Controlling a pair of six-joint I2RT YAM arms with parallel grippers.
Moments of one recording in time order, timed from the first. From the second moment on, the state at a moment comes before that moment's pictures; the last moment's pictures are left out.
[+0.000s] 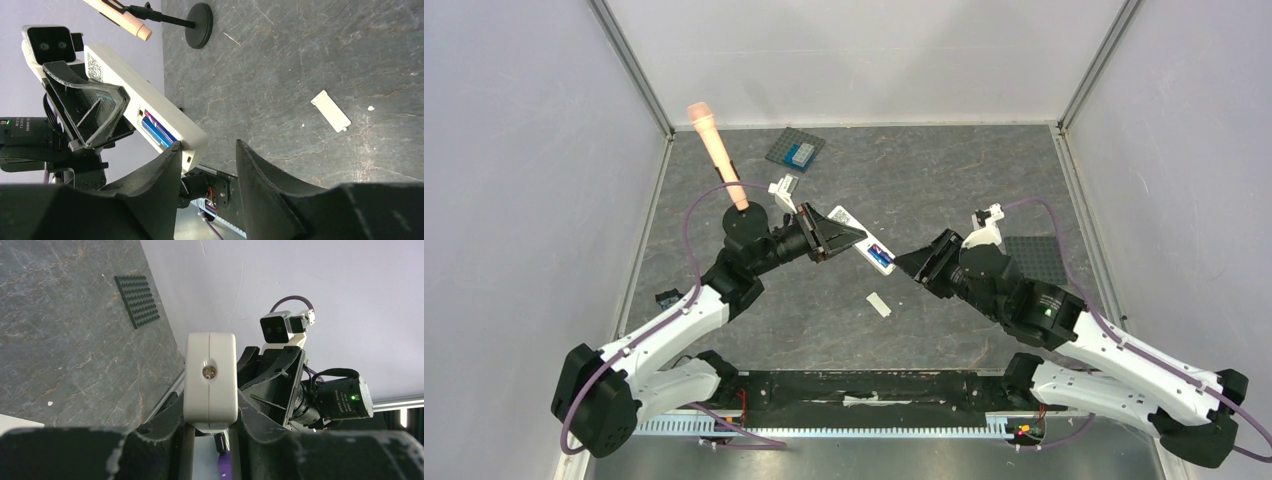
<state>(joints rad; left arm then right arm) -0.62 1.04 0.64 0.39 0.45 -1.20 0.98 0.81 0.85 -0.47 0.33 1.25</state>
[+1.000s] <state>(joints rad) -0.63 1.03 0.64 0.35 0.48 -1.20 0.98 0.77 0.76 -0.30 0.24 1.16</state>
